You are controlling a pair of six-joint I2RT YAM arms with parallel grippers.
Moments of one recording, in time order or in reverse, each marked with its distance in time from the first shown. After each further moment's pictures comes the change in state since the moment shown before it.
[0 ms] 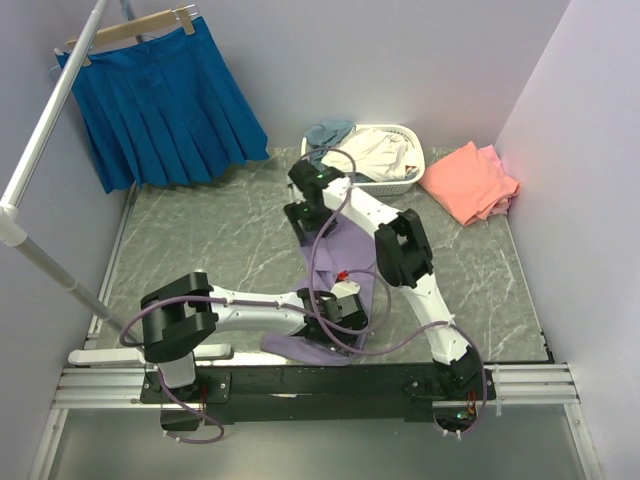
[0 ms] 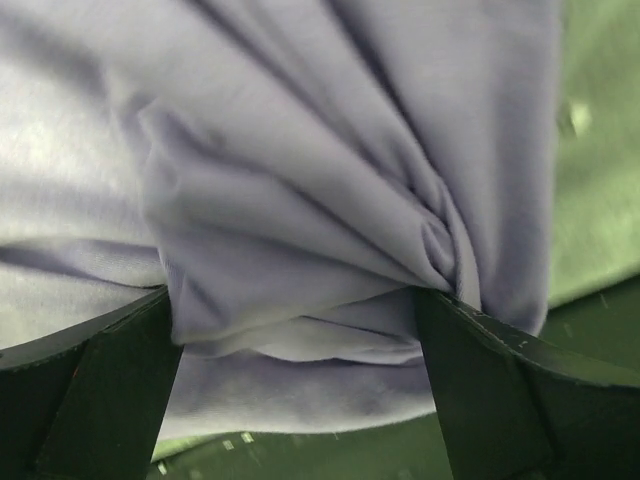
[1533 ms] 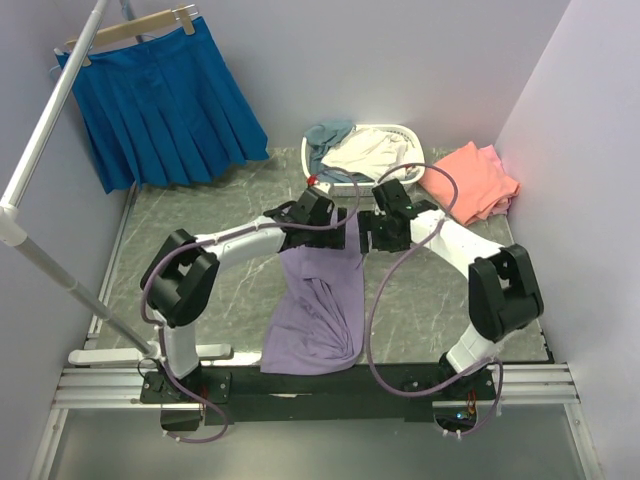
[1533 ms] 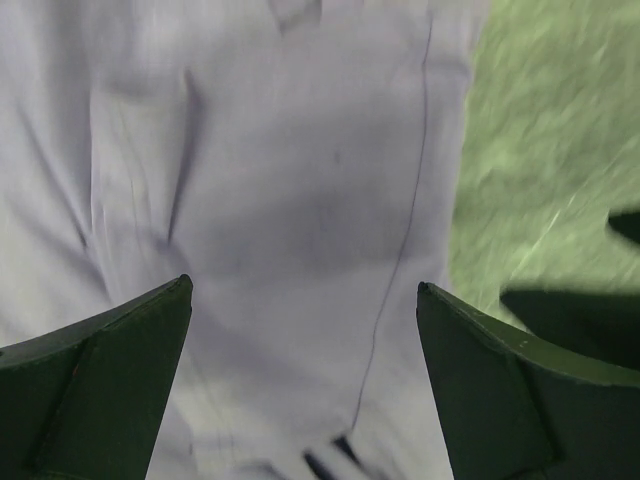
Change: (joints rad) left arm 0.550 0.110 0.261 0.271 0.161 0.276; right arm -0.214 -0.805 -1.037 0.409 0.085 0.121
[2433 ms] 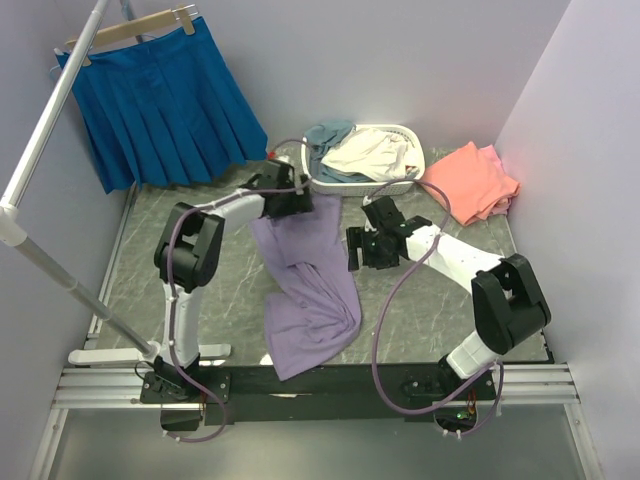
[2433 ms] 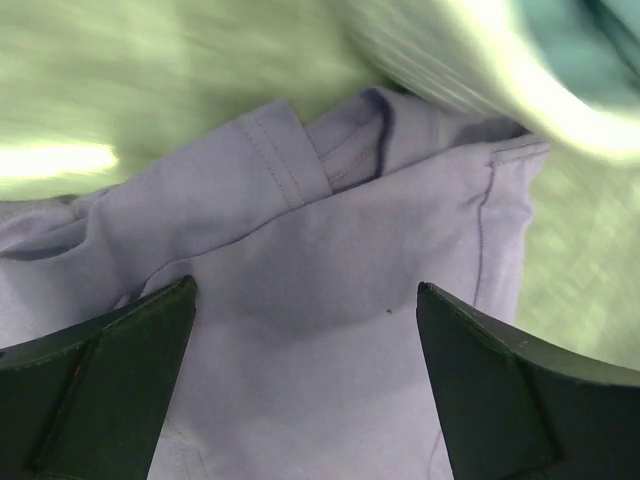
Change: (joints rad) left arm 0.285 0.275 0.196 0.103 0.154 0.016; right arm 0.090 -0.091 -0.139 0.064 -0.098 0.078
